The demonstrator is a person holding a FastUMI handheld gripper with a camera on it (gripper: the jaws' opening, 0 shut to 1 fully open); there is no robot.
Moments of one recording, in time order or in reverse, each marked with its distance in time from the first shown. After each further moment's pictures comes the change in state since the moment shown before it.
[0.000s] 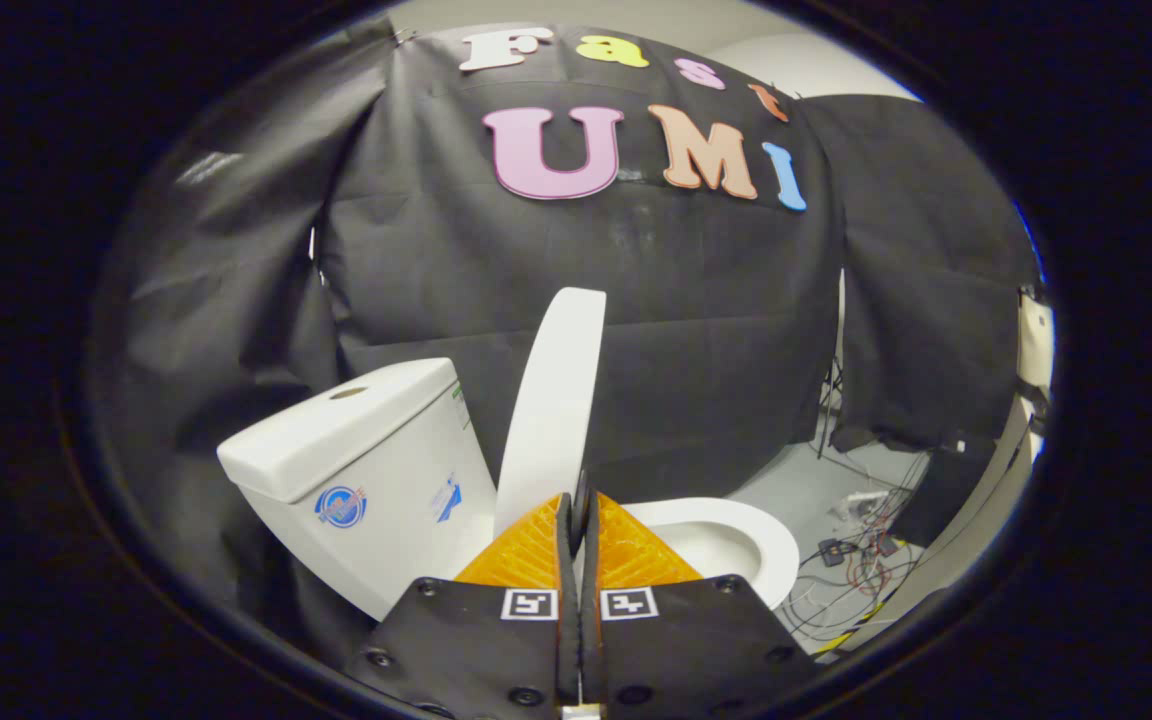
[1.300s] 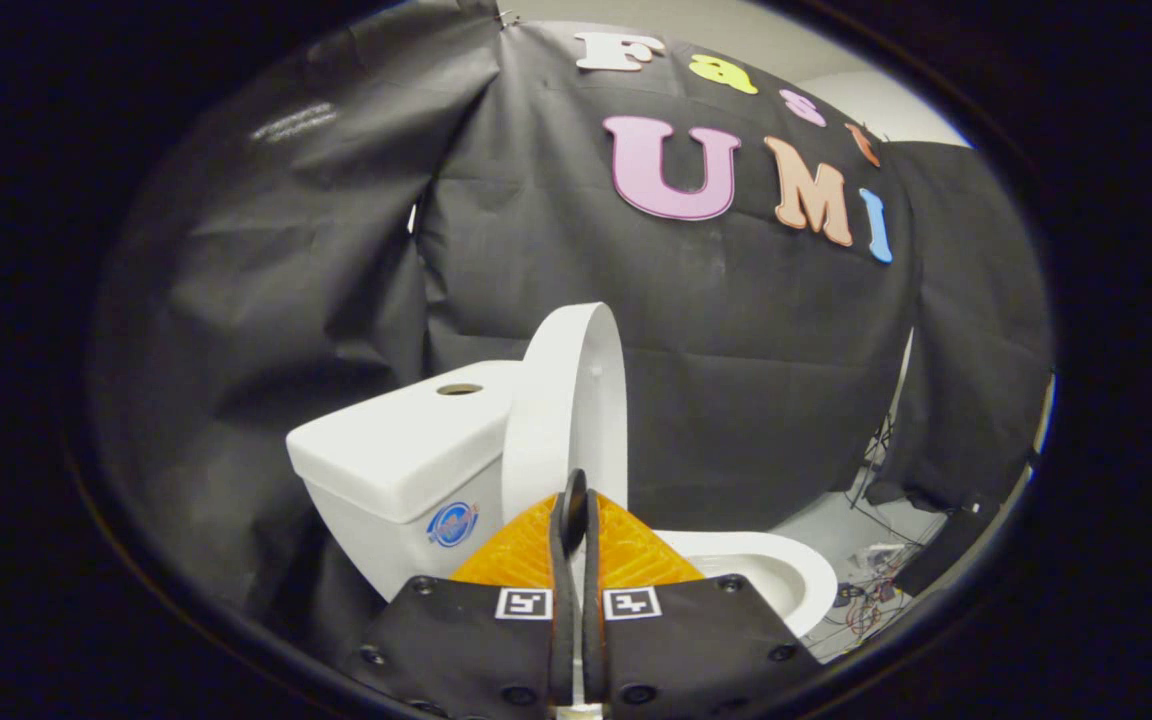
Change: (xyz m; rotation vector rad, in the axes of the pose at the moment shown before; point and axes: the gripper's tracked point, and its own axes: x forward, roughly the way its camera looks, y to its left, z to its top) arm 0.002 0.108 0.015 -0.111 -0.046 0.156
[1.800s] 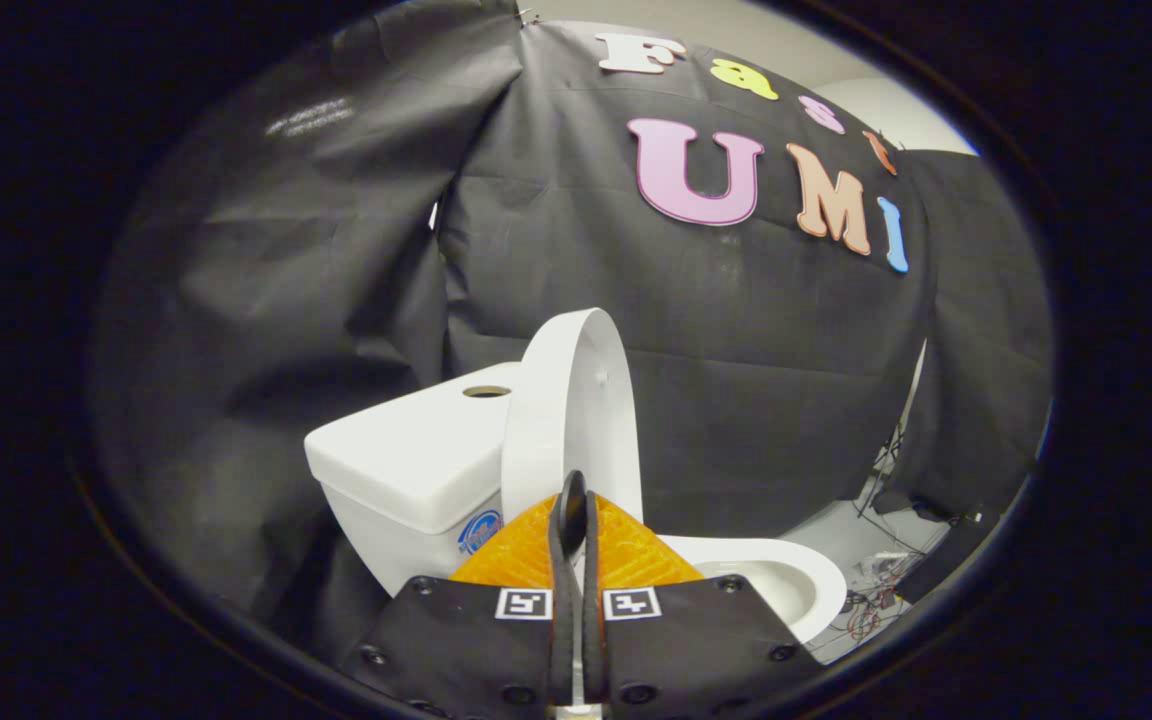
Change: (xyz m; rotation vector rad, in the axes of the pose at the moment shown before) arm 0.007 0.027 0.001 -0.005 0.001 0.078
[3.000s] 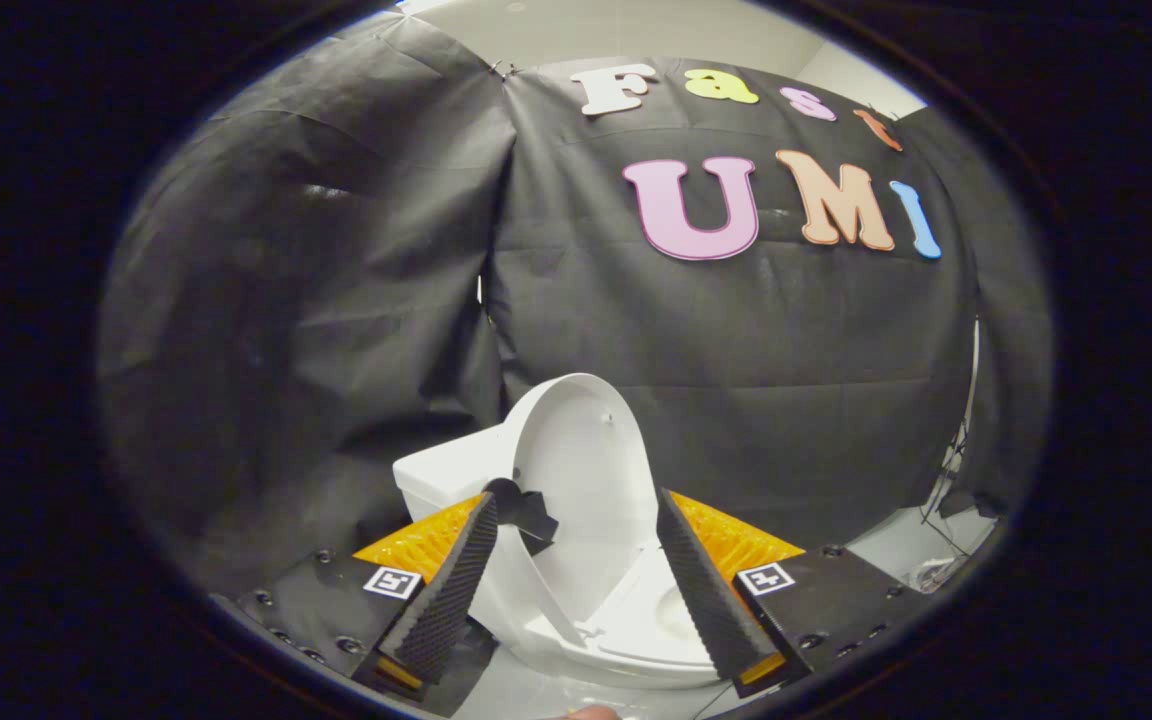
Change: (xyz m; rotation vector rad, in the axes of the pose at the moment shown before) arm -0.094 -0.095 0.040 0.065 -0.102 0.216
